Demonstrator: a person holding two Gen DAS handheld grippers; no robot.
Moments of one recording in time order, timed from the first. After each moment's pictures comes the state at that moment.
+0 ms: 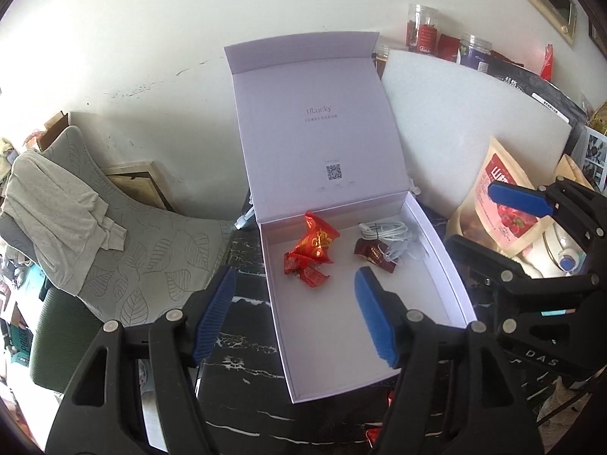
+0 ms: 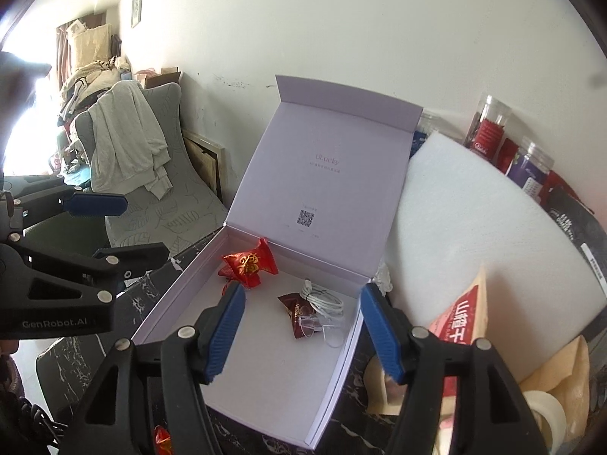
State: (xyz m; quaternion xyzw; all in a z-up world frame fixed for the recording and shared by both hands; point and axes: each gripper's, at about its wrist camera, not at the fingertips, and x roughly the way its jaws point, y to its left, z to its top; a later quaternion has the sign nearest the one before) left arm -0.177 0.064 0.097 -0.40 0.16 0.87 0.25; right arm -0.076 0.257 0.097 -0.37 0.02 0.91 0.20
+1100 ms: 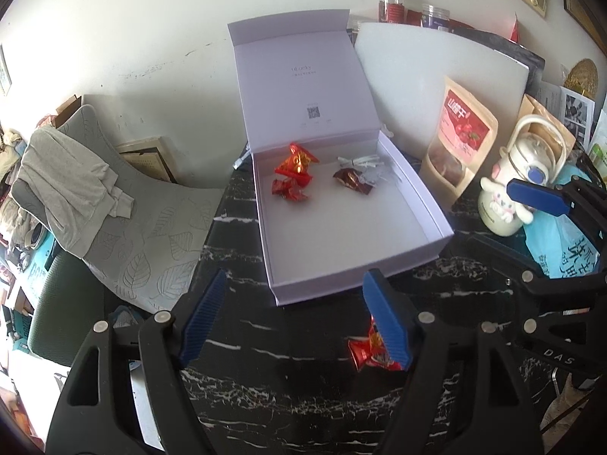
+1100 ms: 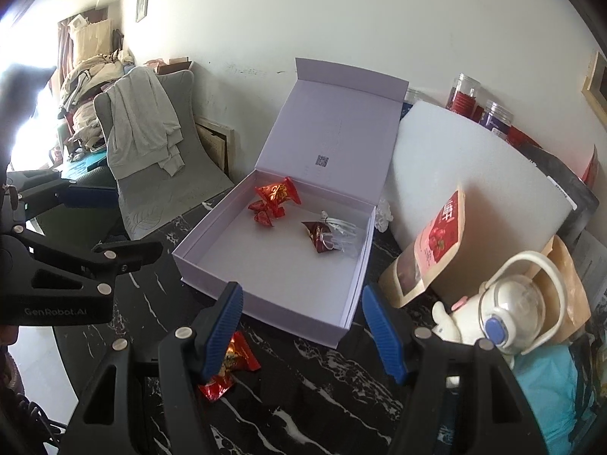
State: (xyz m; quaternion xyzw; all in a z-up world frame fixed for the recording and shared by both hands) left arm -0.067 0.023 0.071 -0.40 0.17 0.87 0.24; right arm 0.016 0.179 0.068 -0.38 0.02 0.90 0.20
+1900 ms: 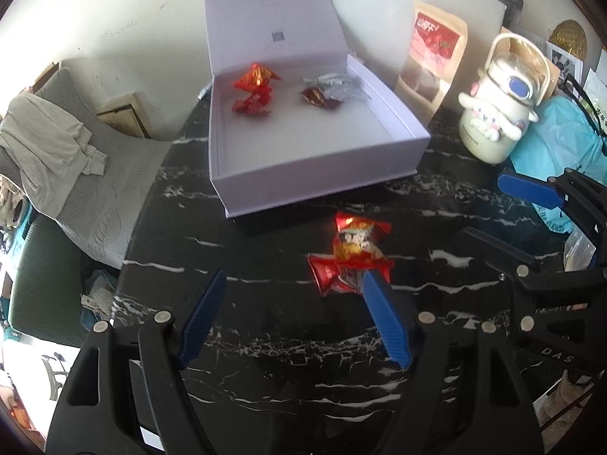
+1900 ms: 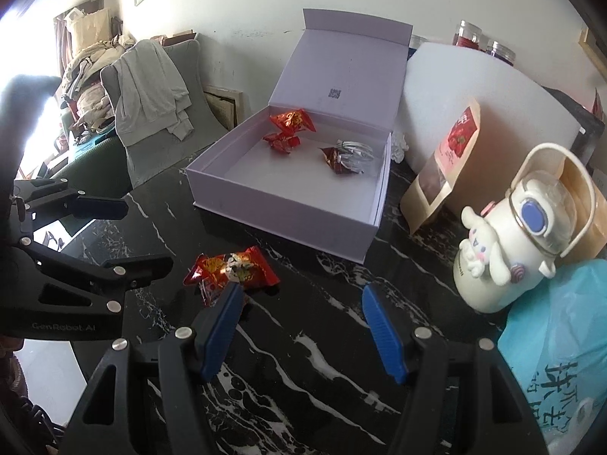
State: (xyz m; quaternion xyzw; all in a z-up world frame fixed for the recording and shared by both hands) left arm -0.020 0.025 -0.002 -0.46 0.17 0.83 0.26; right arm 0.059 0.159 -0.001 -0.42 0.05 0.89 0.19
